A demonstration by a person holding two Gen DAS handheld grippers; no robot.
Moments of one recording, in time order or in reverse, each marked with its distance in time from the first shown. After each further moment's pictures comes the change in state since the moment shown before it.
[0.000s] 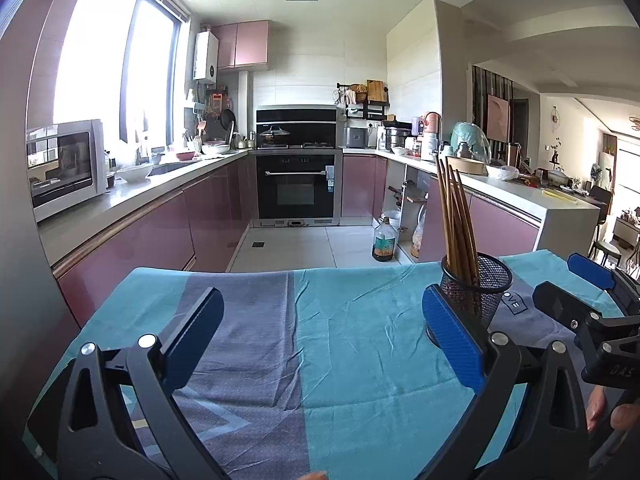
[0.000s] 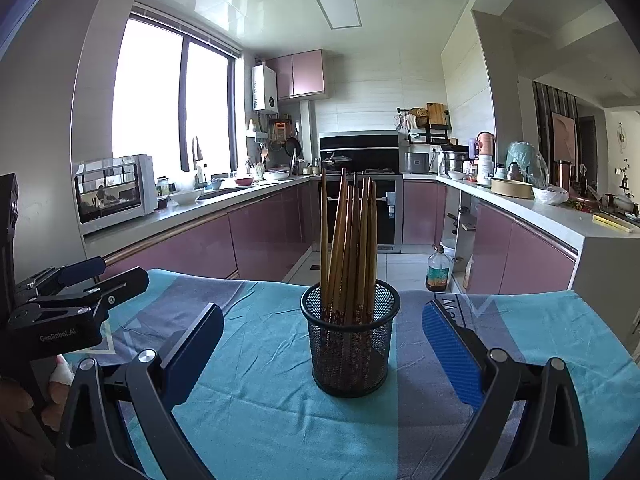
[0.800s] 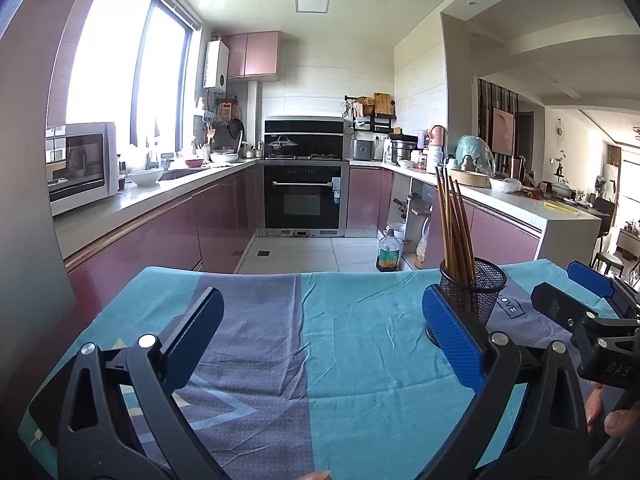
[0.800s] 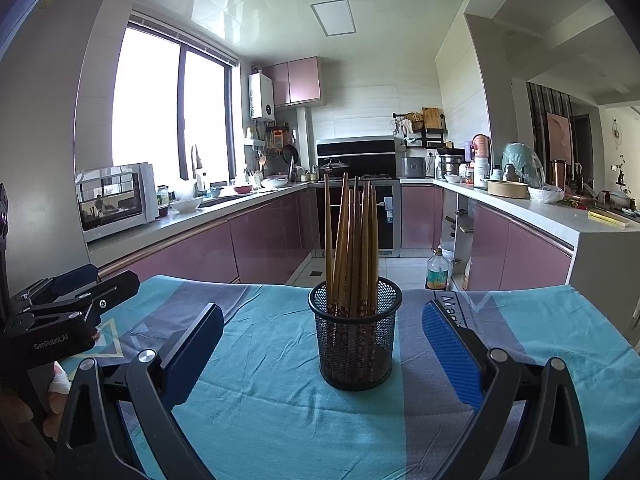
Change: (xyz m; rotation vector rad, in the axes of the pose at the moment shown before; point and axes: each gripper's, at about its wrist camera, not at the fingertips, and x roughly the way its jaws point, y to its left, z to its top) left arm -0.036 0.003 -0.009 -0.025 -0.041 0.019; right arm -0.008 0.006 -0.007 0.021 -0.024 -0.007
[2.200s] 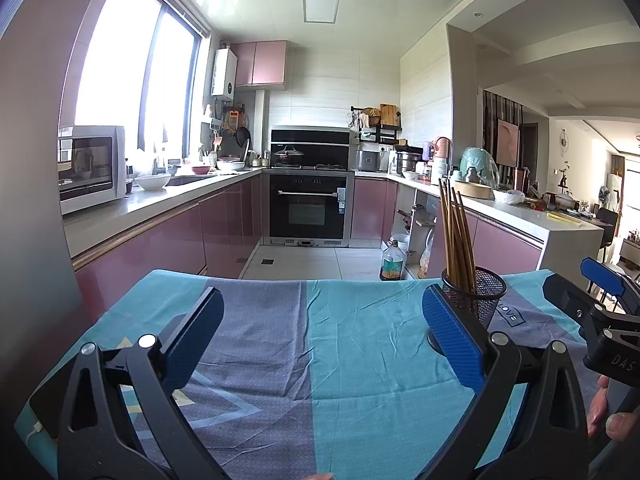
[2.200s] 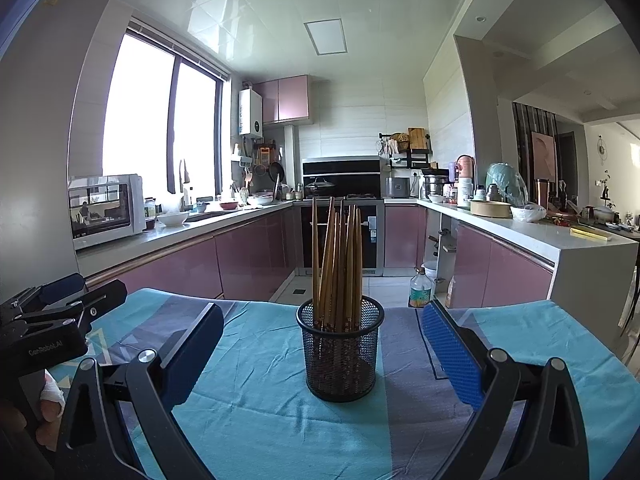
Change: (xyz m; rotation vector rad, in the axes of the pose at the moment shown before) left arm -0.010 0.000 -0.003 -0.018 -0.037 0.017; right arm -0.019 0.003 0.003 -0.017 -0.074 -0.064
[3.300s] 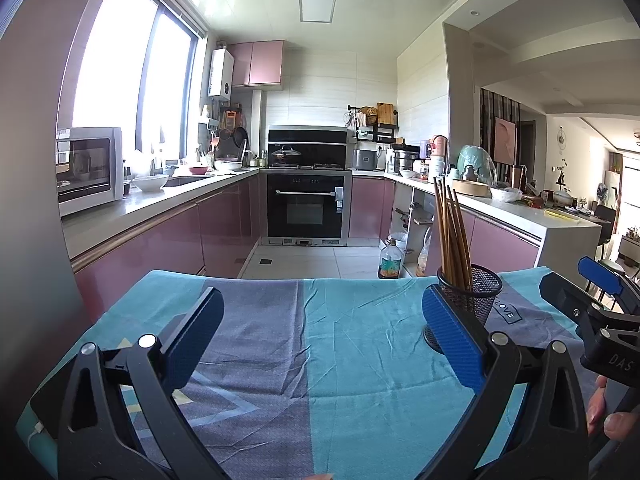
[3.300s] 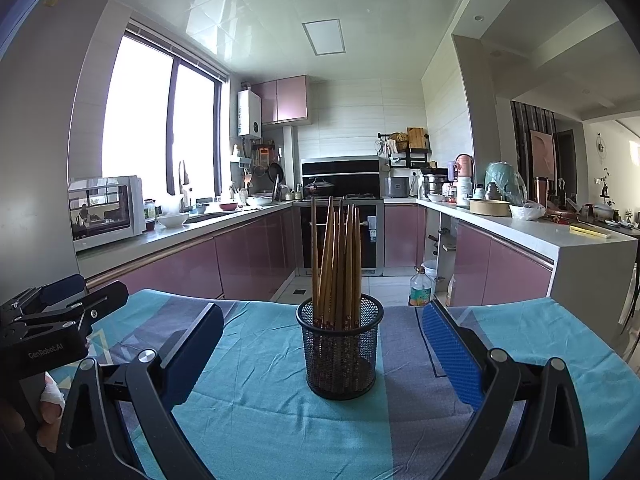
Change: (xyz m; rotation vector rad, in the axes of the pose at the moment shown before) left arm -0.001 0.000 0.000 0.005 0.000 -0.008; right arm -0.001 0.003 -0.001 0.006 -0.002 -0.004
